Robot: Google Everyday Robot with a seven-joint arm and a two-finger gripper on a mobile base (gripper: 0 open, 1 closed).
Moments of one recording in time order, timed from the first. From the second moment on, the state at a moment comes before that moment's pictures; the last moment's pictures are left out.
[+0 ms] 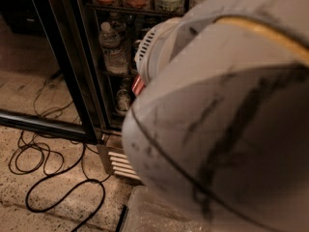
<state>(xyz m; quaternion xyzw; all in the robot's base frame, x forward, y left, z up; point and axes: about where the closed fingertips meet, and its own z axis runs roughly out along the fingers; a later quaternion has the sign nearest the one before) 0.445 -0.031 1.039 0.19 0.83 0.18 0.49</state>
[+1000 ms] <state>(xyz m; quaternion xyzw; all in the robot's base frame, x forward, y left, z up) 0.443 -0.031 1.039 0.19 0.83 0.18 0.49</state>
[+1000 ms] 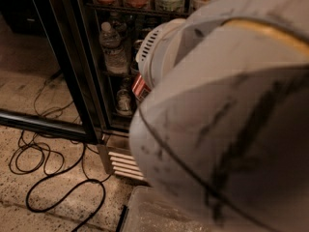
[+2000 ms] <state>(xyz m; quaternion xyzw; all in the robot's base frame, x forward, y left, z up) 0.444 -0.019 1.039 0.17 0.83 0.23 0.49</state>
